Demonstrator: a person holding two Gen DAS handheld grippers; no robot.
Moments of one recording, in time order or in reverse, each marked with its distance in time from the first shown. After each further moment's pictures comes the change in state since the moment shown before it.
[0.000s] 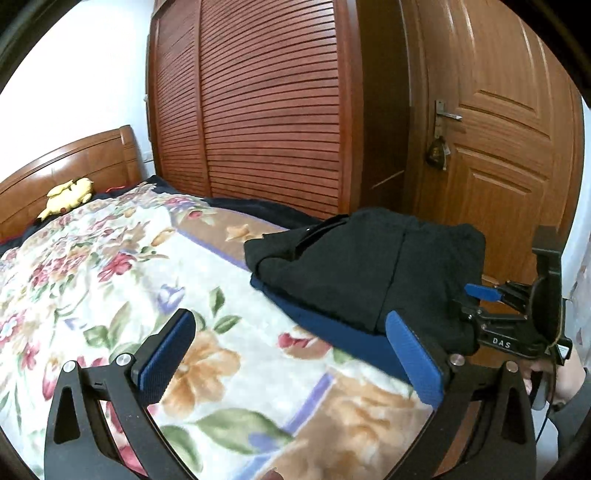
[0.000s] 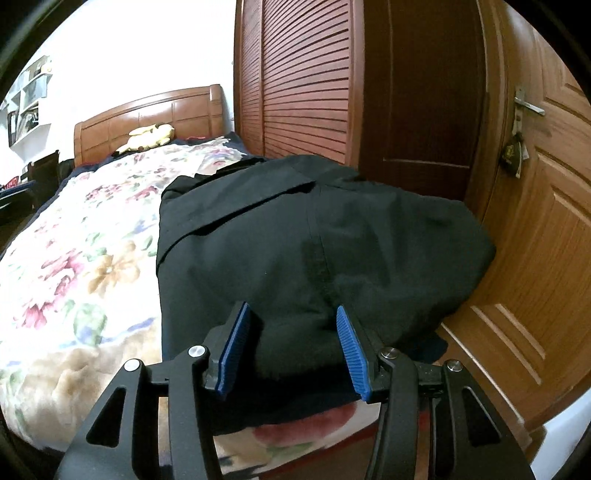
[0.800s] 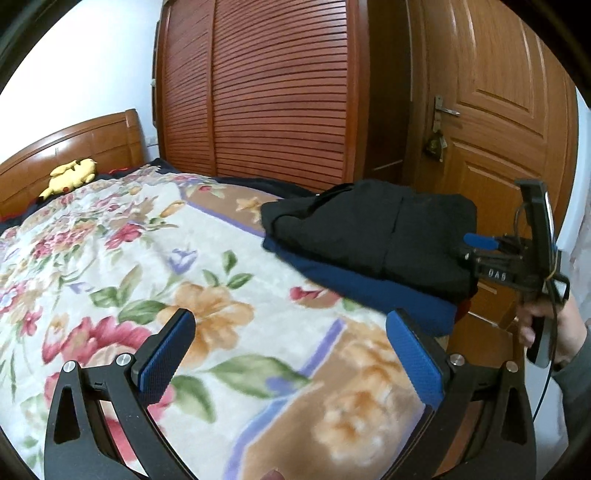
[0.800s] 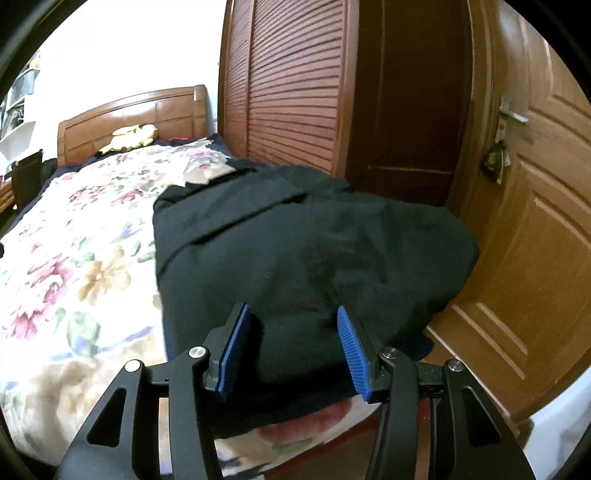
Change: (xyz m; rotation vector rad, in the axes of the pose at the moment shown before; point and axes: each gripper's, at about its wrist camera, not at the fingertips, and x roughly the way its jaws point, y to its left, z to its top) left arm -0.037 0.033 -0.056 -0.023 0.029 -0.025; right arm 0.003 0.034 0.010 -0.005 -0.013 -0.098
